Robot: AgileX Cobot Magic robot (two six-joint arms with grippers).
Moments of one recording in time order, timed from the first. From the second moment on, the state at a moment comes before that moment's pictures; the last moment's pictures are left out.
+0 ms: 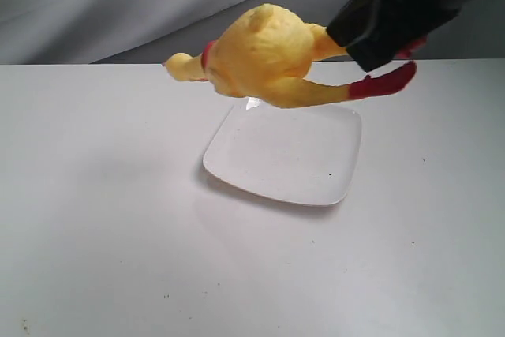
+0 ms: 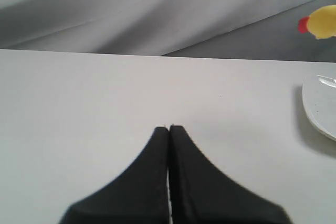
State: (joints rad) left arm 0.13 0.00 0.00 0.00 0.29 -0.05; right arm 0.47 1.37 -1.39 0.23 0.97 -0.62
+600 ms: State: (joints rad) left arm 0.13 0.00 0.00 0.03 0.08 -0.03; right arm 0.41 1.28 -1.23 0.50 0.98 -0.90
